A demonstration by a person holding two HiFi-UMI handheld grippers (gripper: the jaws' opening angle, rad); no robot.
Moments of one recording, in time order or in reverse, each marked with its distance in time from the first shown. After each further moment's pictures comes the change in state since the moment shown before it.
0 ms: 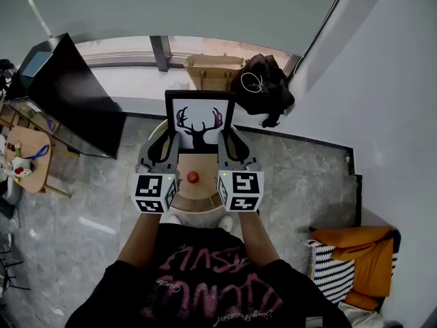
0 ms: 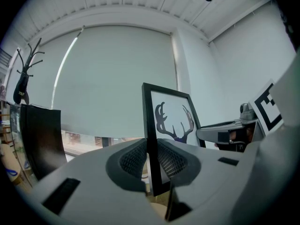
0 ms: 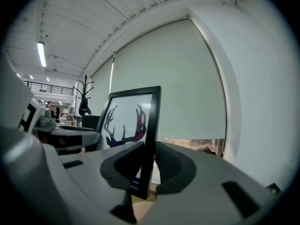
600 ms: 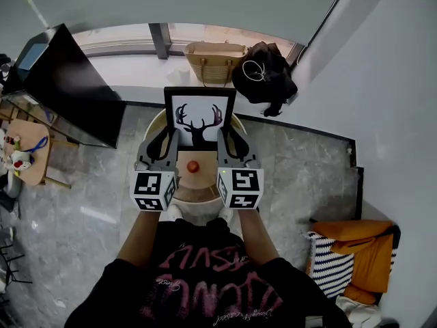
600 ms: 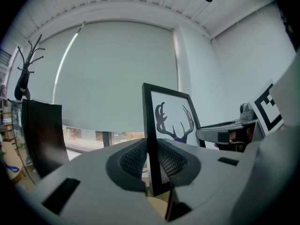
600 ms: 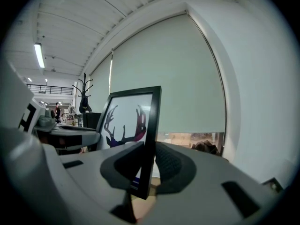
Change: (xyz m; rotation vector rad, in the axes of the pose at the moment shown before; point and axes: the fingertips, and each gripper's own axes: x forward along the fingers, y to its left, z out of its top) left arm 0.005 0.009 -0.023 -0.013 0.056 0.005; right arm 0.010 0.003 -0.022 0.025 0.062 0.007
